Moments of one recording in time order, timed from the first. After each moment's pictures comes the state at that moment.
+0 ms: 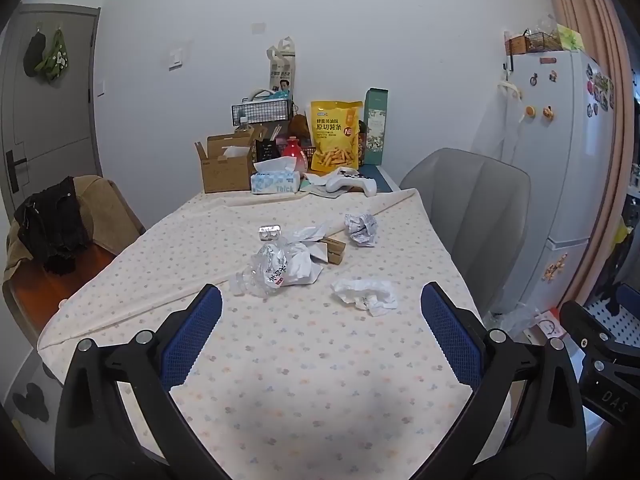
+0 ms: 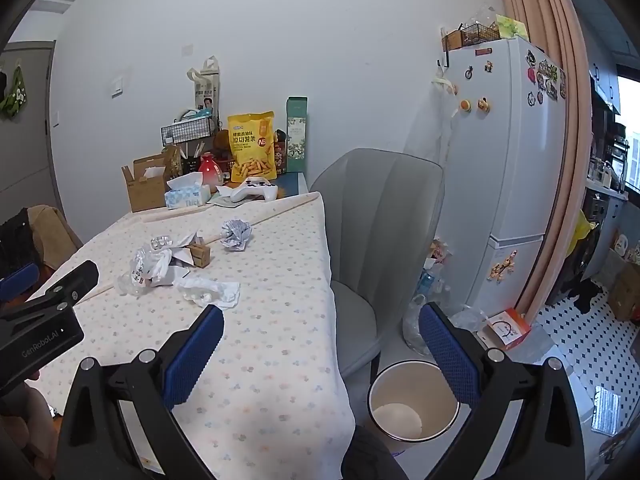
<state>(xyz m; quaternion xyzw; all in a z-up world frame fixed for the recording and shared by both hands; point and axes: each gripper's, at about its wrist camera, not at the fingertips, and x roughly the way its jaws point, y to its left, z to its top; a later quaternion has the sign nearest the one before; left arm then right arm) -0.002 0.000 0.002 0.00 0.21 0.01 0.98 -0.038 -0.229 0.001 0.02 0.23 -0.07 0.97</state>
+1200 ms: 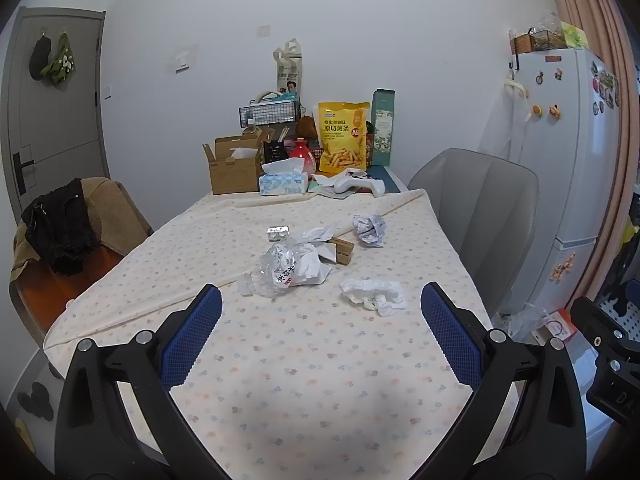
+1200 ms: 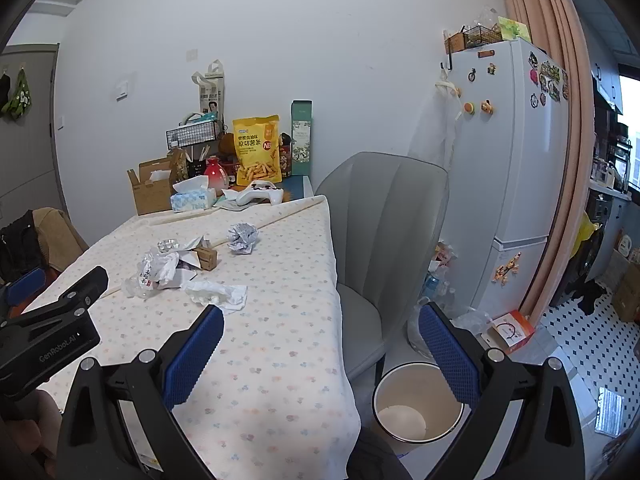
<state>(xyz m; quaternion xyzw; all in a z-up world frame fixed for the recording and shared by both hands) -0.002 0.000 0.001 0.01 0.21 0.02 0.98 -0.042 -0.227 0.006 0.03 0.23 -0.06 0.97</state>
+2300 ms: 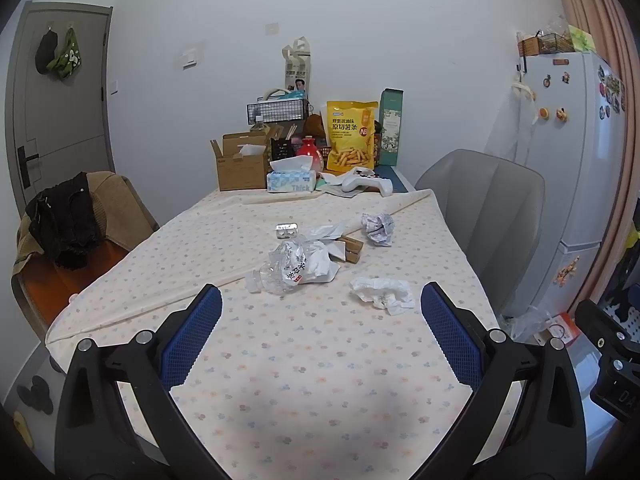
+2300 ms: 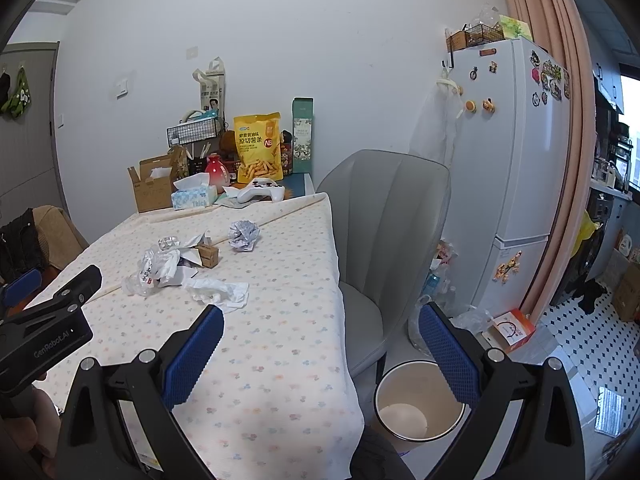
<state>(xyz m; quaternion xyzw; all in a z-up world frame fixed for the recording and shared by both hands) -0.002 0.009 -0.002 0.00 0.22 0.03 0.98 -0.041 -0.224 0.001 0.03 0.23 -0.06 0.97</state>
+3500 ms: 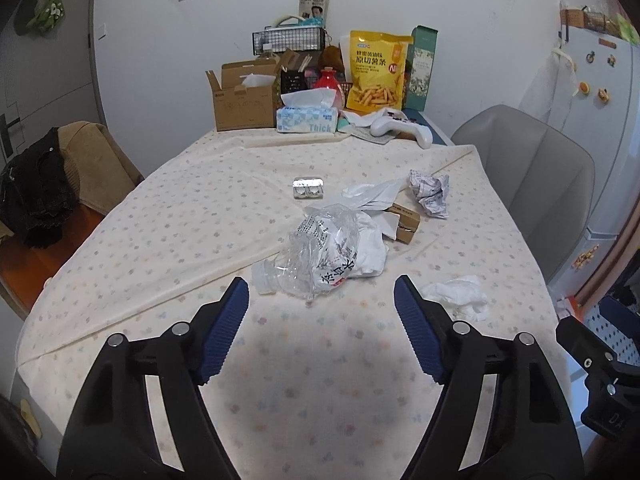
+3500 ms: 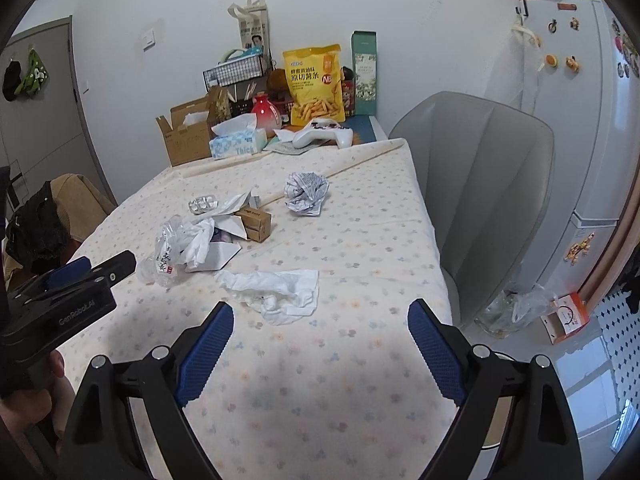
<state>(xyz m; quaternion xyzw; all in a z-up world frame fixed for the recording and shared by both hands) 0.134 0.062 -0.047 -0.02 0.33 0.04 0.94 0.108 -0.170 -0.049 0.04 0.34 0.04 0.94</state>
